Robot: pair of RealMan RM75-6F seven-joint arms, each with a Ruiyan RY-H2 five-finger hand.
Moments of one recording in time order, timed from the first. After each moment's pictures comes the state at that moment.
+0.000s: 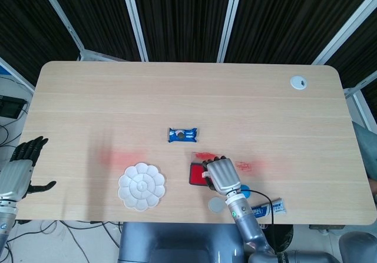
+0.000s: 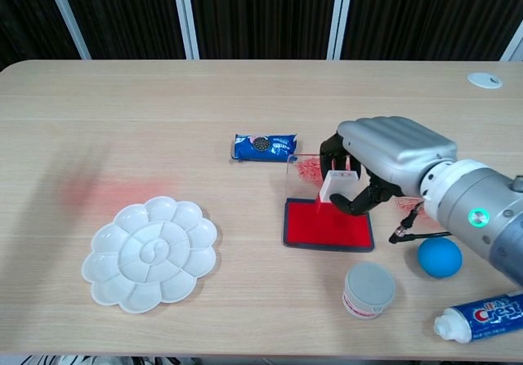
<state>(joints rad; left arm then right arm) -0.18 -1.08 -0.05 -1.73 1.36 1.30 0.04 0.57 -1.79 0.15 -1.68 -1.07 1.21 -0.79</state>
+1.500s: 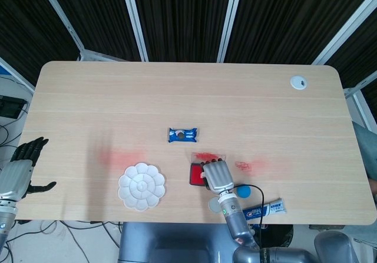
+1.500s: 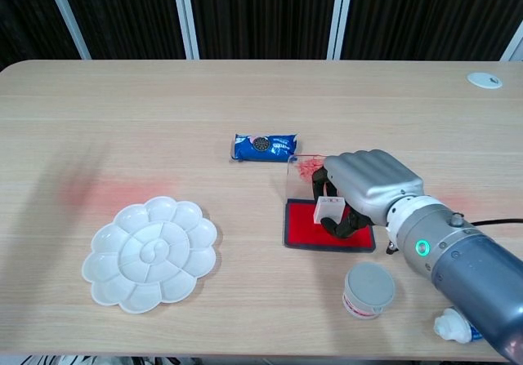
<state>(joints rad) -0.19 -1.07 -0.05 -1.74 1.35 1.28 0.02 0.59 -1.95 0.15 -1.45 -0.98 1.20 -0.81</state>
